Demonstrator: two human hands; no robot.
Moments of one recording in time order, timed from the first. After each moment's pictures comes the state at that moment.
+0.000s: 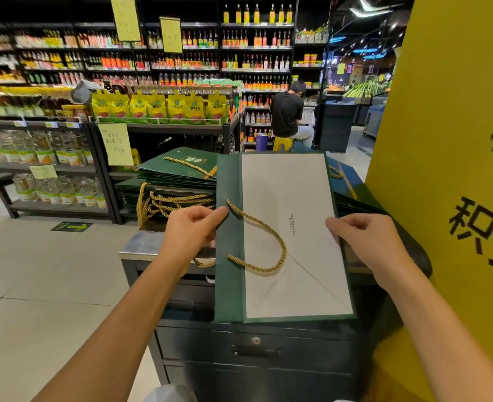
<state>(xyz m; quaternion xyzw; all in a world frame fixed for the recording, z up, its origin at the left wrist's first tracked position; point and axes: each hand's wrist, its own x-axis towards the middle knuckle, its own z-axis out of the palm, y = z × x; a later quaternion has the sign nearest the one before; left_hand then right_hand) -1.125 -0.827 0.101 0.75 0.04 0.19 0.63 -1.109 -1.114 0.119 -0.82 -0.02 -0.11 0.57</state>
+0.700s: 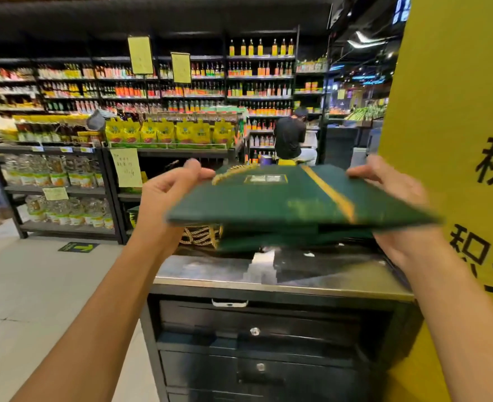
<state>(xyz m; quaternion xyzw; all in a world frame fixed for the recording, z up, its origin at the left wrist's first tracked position) -1.158 -0.821 0.195 0.63 -0.08 0.31 0.71 -1.125 -1.105 0.208 -0.60 -0.14 -0.16 0.77</state>
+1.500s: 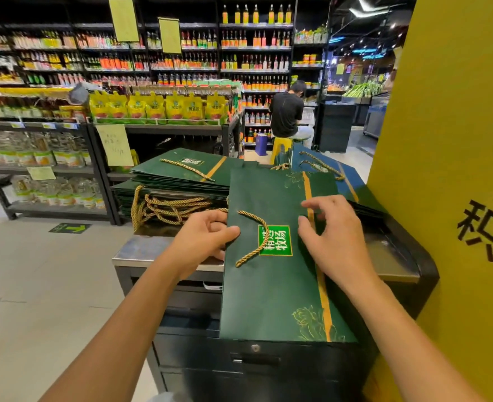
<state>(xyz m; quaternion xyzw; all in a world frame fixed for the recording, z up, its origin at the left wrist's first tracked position) -1.110 -0.833 0.098 0.77 -0.03 0.04 0.64 -1.087 -1.070 0.103 -0.88 -0.15 -0.30 0.35</state>
